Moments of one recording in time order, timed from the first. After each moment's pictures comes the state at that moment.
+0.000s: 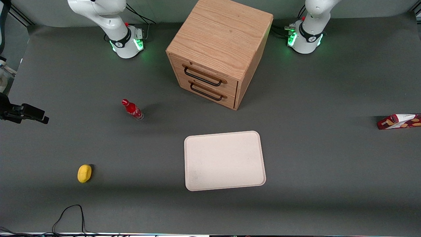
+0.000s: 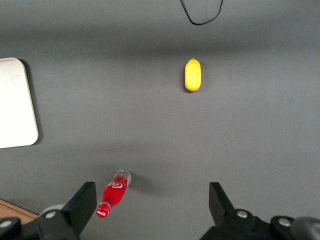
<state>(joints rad) 0.68 0.27 -0.05 -1.44 0.19 1.53 1.87</state>
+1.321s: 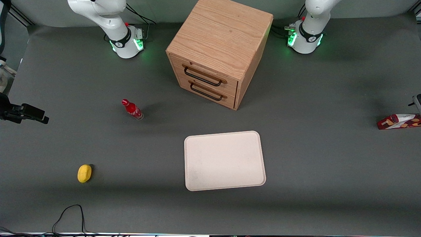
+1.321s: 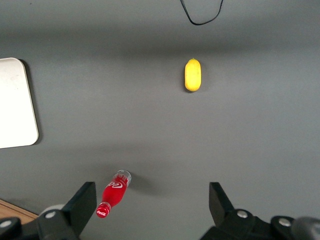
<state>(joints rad) 0.70 0.48 -0.04 -1.86 0.19 2.32 1.89</state>
